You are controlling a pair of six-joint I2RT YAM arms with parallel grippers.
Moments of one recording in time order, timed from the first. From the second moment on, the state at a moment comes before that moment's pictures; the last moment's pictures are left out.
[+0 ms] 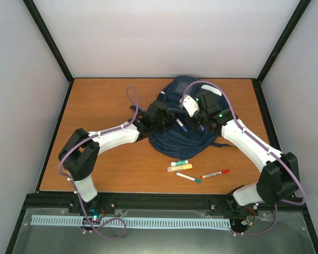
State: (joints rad) left arm -0.77 1.73 1.17 0.00 0.02 -1.42; right arm 0.48 1.41 1.15 -0.51 -0.07 -0.39
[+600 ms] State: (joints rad) left arm -0.76 1.87 1.25 0.01 0.03 -1.52; right arm 0.46 1.43 1.16 -0.51 -0.10 -0.37
